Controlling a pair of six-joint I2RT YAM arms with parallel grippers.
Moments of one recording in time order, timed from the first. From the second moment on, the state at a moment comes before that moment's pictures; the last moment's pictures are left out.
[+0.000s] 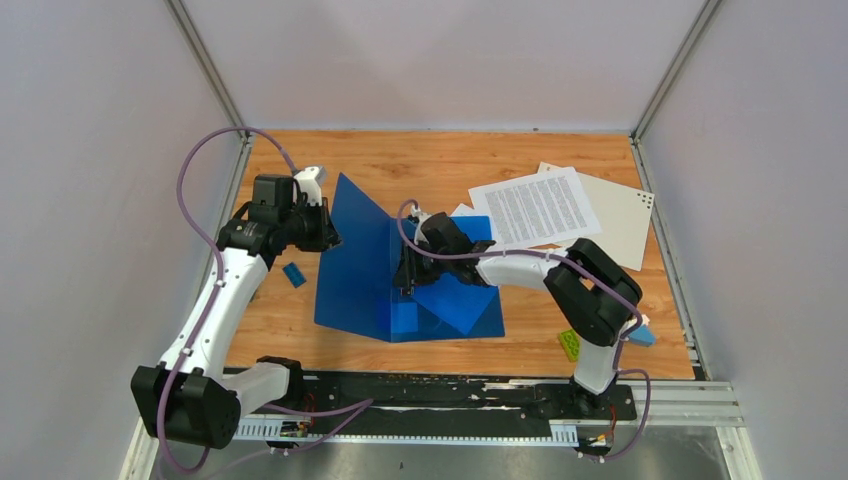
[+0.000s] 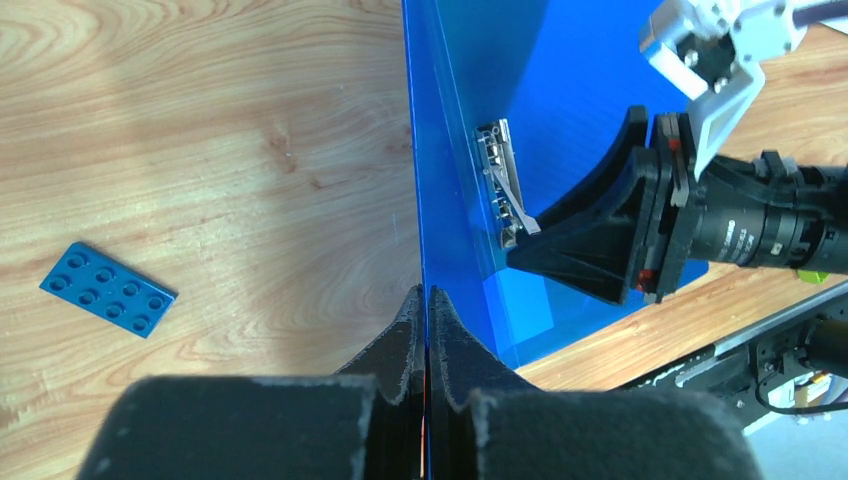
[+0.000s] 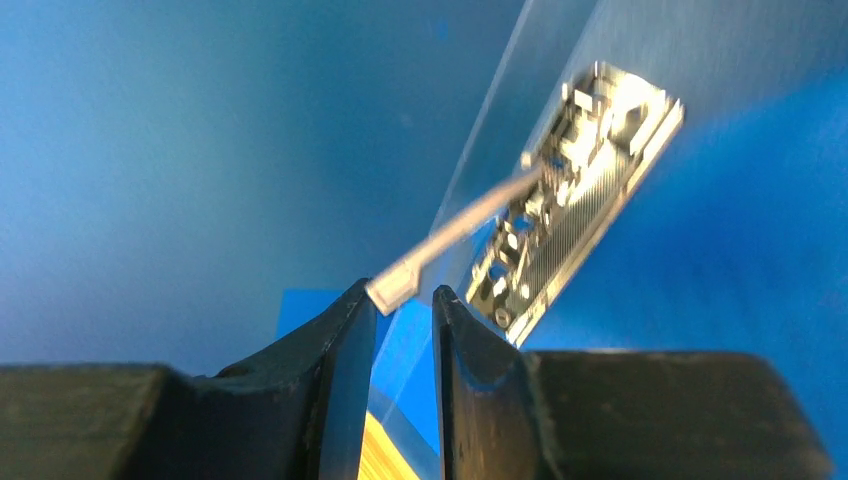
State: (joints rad) left arm -0.15 1.12 1.05 -0.74 0.33 -0.18; right arm 0.84 1.81 1.02 0.08 -0.32 0.66
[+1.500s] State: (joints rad) left arm -0.15 1.11 1.05 -0.74 0.28 -0.19; right arm 0.25 1.38 0.61 0.05 0.14 0.98
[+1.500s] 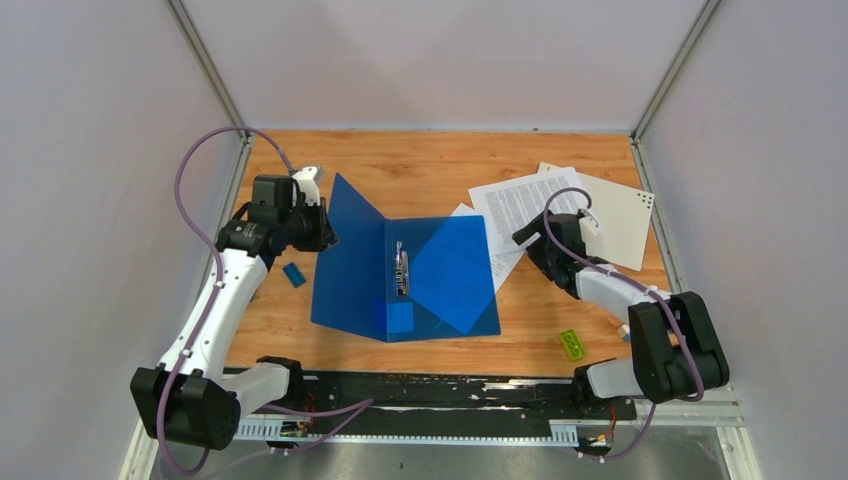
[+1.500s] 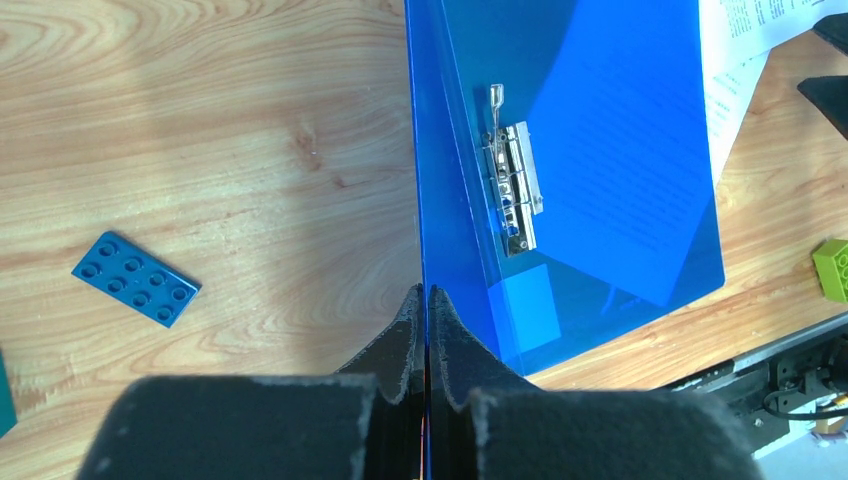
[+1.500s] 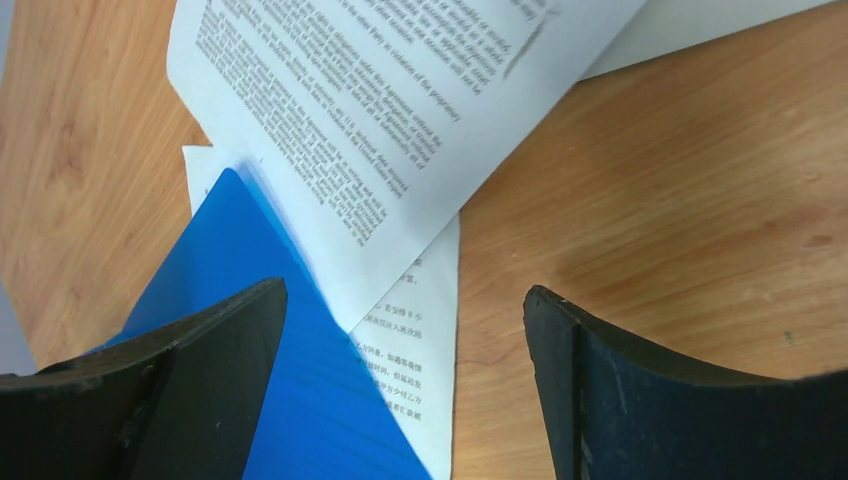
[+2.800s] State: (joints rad) left arm -0.15 1.11 1.05 -0.74 0.27 -0.19; right arm 0.17 1.63 0.38 0.81 0.19 1.22
